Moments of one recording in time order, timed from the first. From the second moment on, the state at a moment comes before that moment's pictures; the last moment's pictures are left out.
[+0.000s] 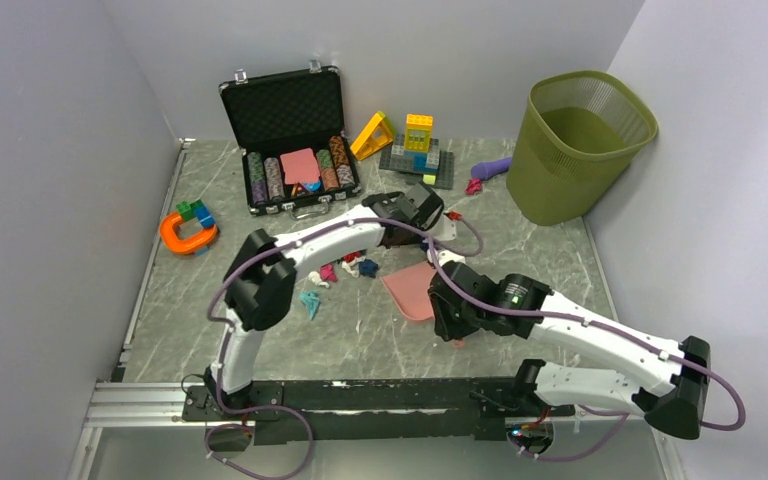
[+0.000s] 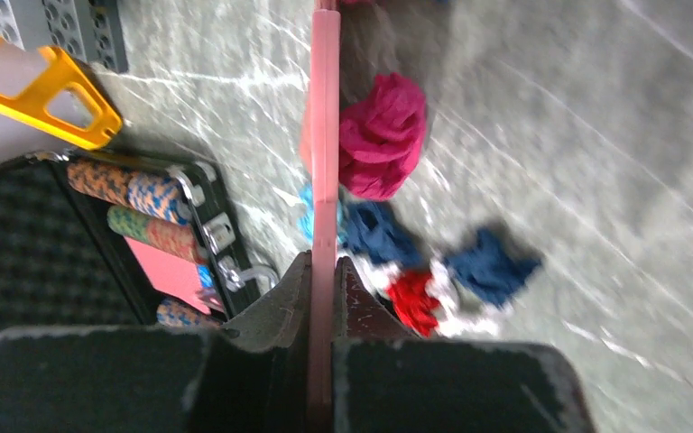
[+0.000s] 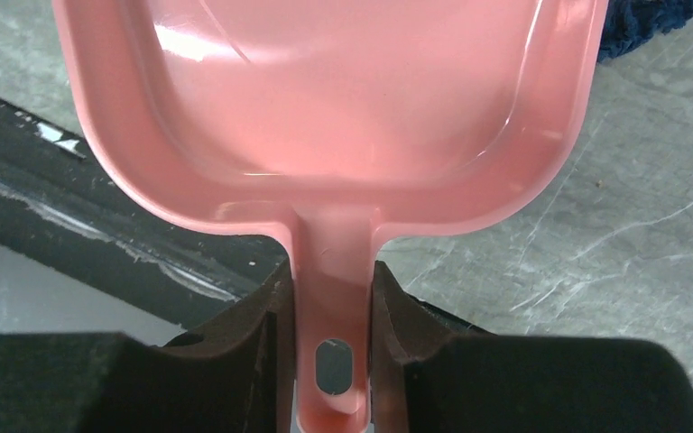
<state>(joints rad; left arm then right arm) -0.90 2.09 1.78 -0.70 -0.34 0.71 1.02 1.01 0.89 -0.96 0.19 0.60</state>
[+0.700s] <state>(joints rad) -0.89 1.86 1.87 -0.68 -0.33 0.26 1.01 0.83 1.14 -1.31 0.48 0.91</state>
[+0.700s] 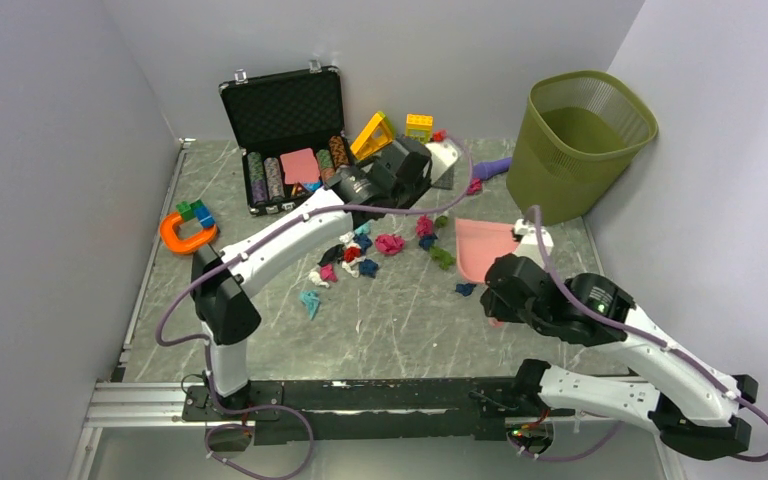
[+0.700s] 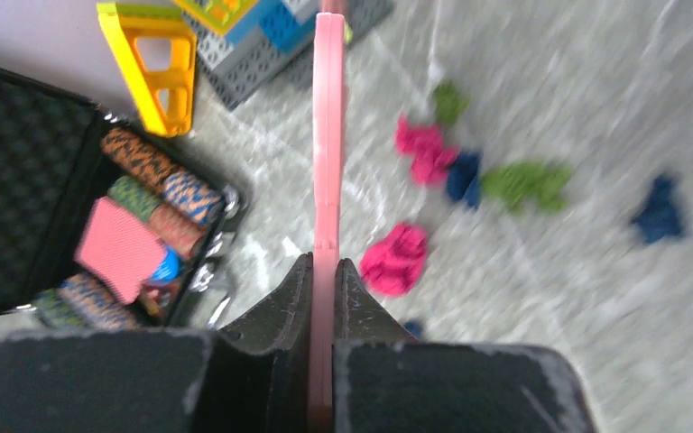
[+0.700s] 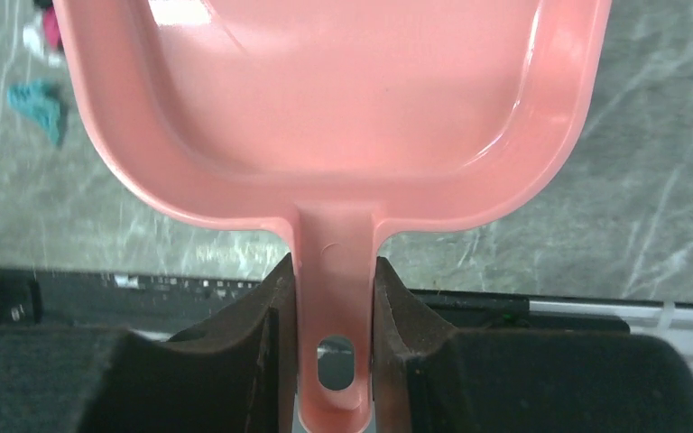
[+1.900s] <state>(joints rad) -0.76 2.42 2.06 -0.20 -0.03 -1.25 1.00 0.72 1.20 -1.47 0.79 1.23</state>
